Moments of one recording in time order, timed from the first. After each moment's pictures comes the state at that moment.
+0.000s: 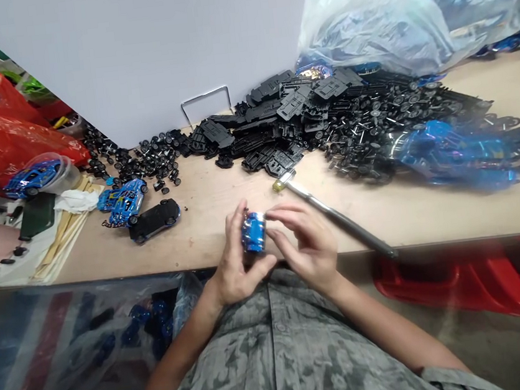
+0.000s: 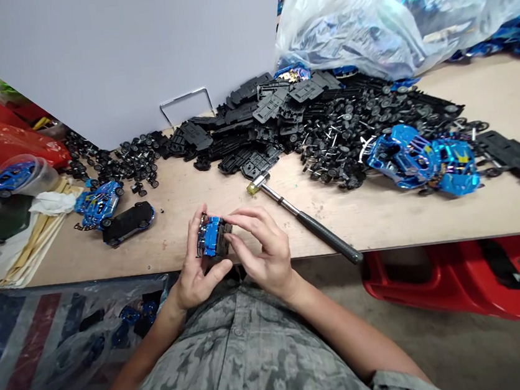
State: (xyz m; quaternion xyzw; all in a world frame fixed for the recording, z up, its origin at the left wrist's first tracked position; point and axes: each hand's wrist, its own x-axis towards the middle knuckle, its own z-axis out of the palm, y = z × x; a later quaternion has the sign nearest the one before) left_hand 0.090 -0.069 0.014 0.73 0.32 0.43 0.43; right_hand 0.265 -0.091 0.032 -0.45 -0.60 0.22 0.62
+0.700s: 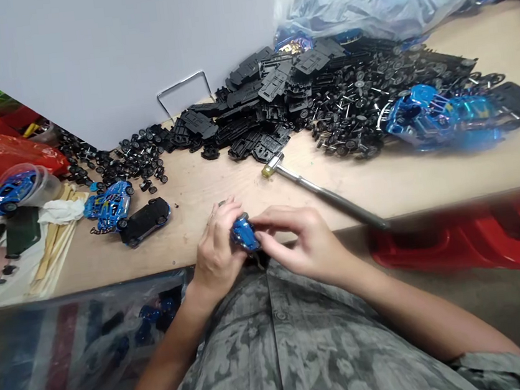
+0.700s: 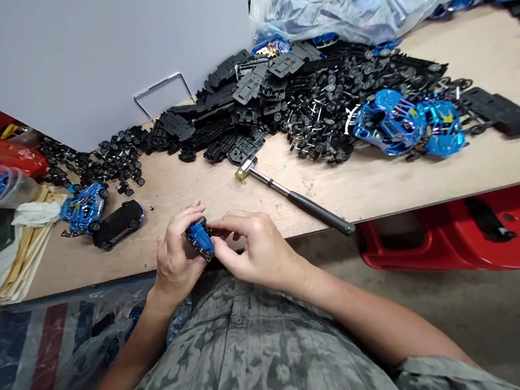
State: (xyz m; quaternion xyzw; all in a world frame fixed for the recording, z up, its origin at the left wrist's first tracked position) left_hand 0.076 -0.057 0.035 0.85 0.31 0.38 0.18; right_hand 0.270 -0.102 0.071 -0.49 -0.65 0.36 0.46
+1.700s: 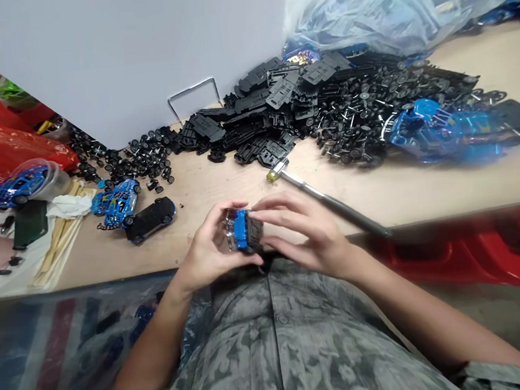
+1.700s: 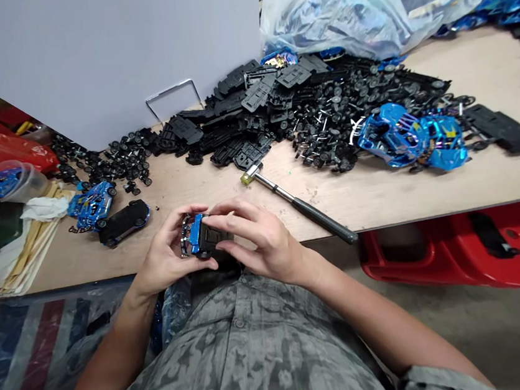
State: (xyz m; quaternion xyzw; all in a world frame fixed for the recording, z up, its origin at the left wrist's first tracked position) left_hand 0.065 -0.044 0.060 0.68 0.34 0.32 0.57; right_hand 0.291 -0.088 0.063 -0.37 -0.77 0.18 0.48
